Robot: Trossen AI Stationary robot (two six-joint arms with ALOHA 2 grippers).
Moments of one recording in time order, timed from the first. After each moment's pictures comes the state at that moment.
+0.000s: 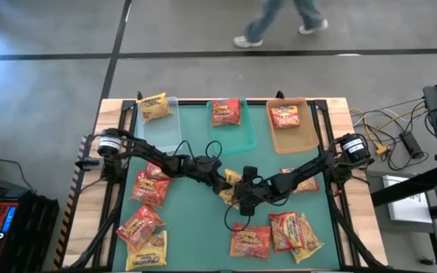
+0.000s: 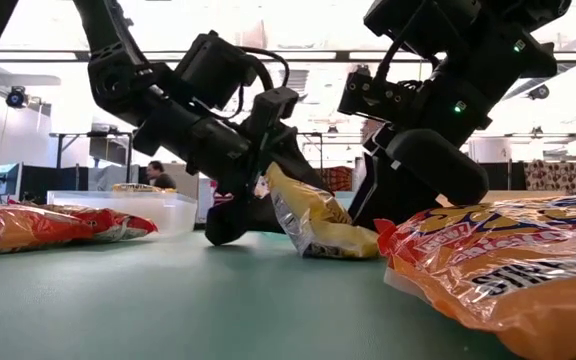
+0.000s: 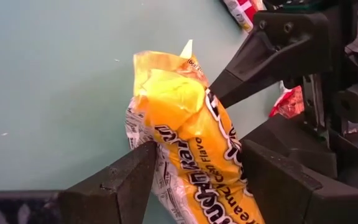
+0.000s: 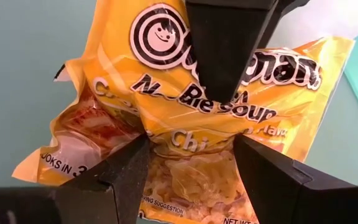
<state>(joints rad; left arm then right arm) -0.04 1.94 0.79 0.63 0.13 -0.90 0.31 1.83 0.94 -0.06 0.41 0.20</state>
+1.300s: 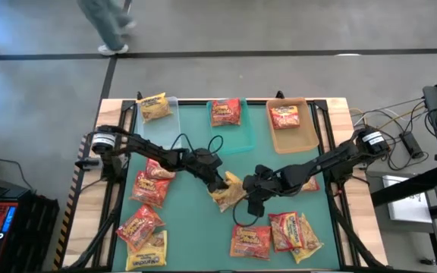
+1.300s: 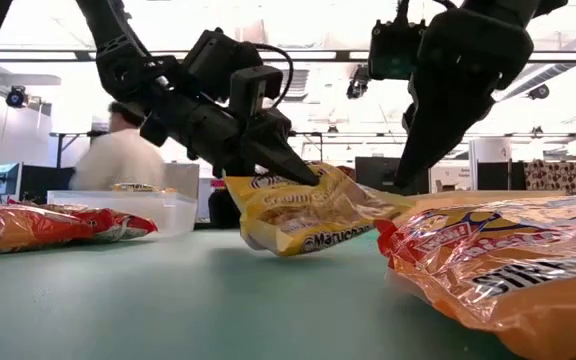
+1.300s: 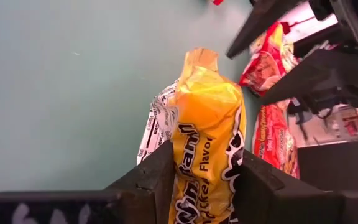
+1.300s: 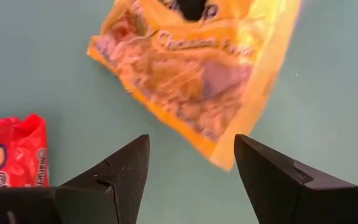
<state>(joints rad) 0.03 1.85 0.80 0.51 0.36 -0.77 0.31 1.62 0.99 -0.40 0.18 0.52</state>
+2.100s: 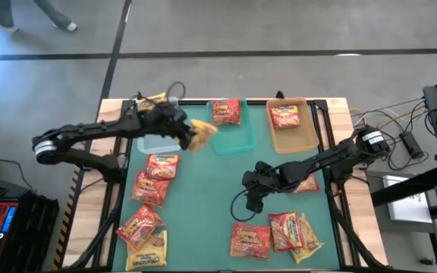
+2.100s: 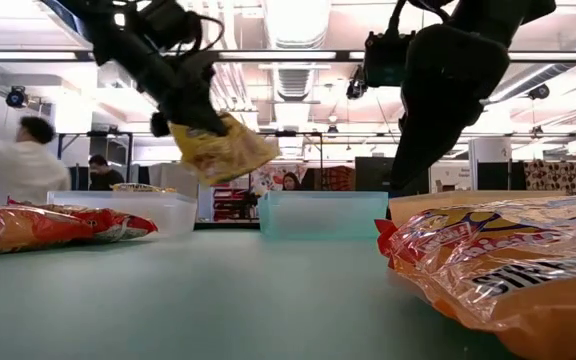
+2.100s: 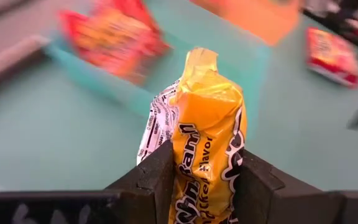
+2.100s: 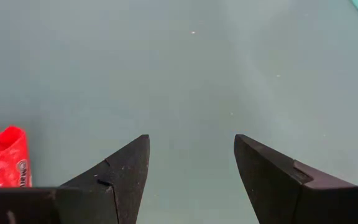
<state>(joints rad) 0.45 1.21 0.80 -0.27 0.09 -0.26 0.28 1.62 0.99 -0.41 0.19 0.52</state>
